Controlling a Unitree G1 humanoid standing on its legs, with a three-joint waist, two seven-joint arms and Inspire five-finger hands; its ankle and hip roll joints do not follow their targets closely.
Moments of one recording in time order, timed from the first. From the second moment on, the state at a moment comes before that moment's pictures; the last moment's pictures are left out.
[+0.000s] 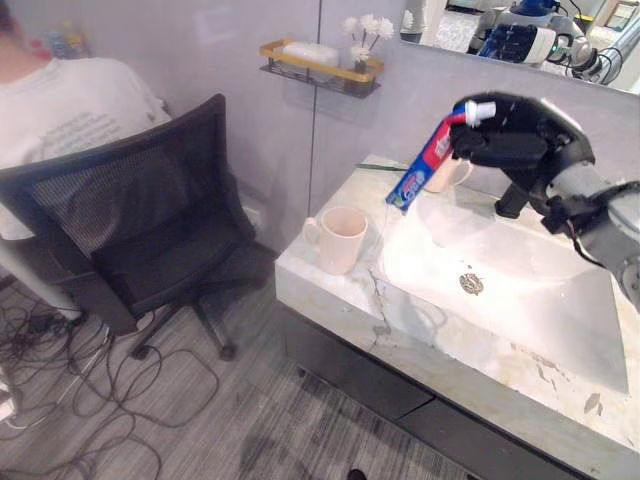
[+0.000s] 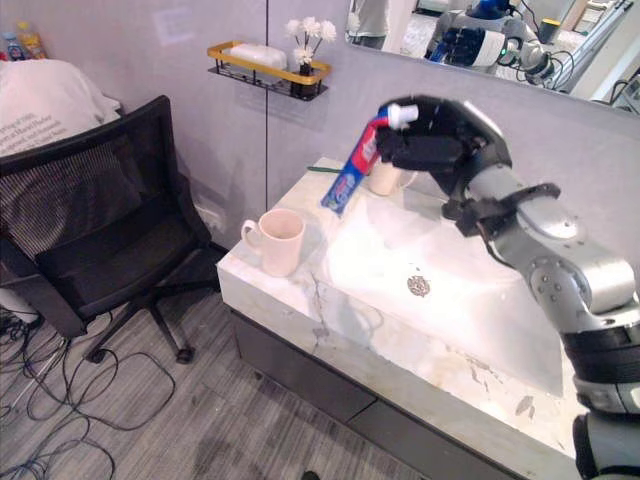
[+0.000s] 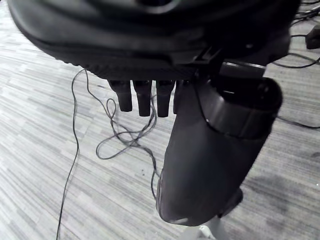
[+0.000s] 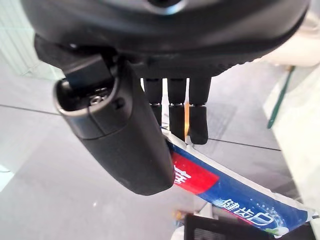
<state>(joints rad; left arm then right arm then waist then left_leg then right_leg) -0.05 0.31 -0.18 1.32 -0.07 0.39 0.20 -0.63 -1.06 0.01 -0.11 0.99 0.31 0.01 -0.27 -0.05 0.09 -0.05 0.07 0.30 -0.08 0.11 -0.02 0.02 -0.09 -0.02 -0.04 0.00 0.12</state>
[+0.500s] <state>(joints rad) -0.04 0.31 -0.19 1.33 -0.07 0.39 0.18 -0.68 -0.98 0.11 -0.11 1.04 0.30 -0.02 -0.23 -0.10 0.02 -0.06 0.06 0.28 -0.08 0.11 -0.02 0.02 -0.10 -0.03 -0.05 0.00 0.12</state>
